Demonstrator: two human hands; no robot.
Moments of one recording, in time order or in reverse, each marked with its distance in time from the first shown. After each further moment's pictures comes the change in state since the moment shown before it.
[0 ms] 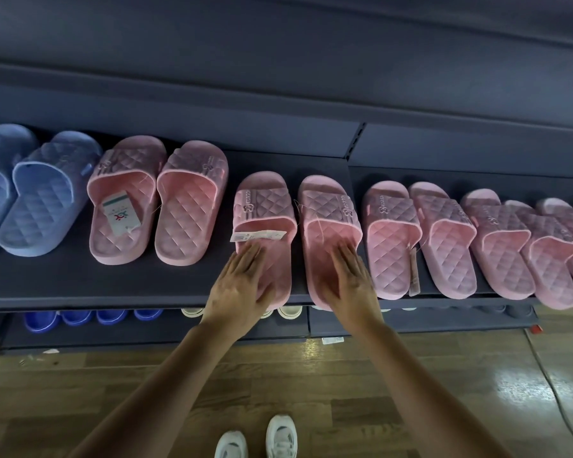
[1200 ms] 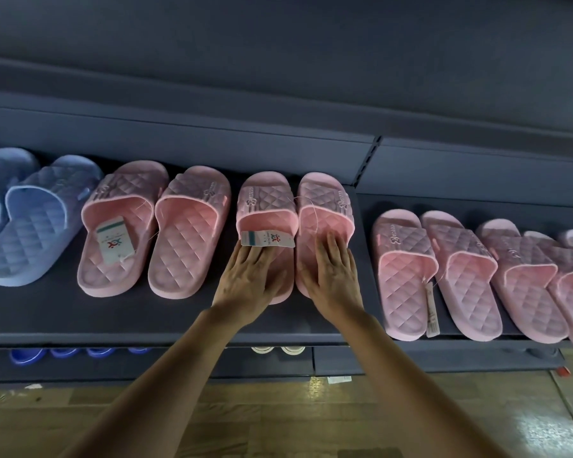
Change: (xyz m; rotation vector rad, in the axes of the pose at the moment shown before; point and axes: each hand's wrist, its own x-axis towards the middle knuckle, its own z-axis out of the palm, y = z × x) left_hand 0.066 -0.022 0.015 -0.008 0.050 0.013; right_hand 0.076 -0.024 0.014 -0.118 -0.093 0.050
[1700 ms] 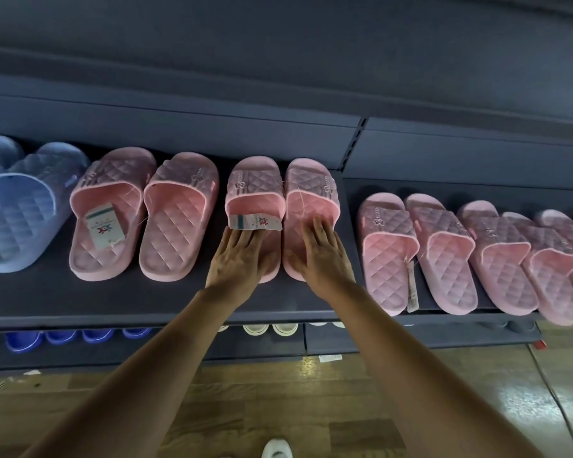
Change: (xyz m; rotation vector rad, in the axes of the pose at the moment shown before) left_hand 0.000 0.009 -0.004 0.062 -0.048 -0.032; right_hand -0.002 0.001 -0.020 -0.103 -0.125 -0.034
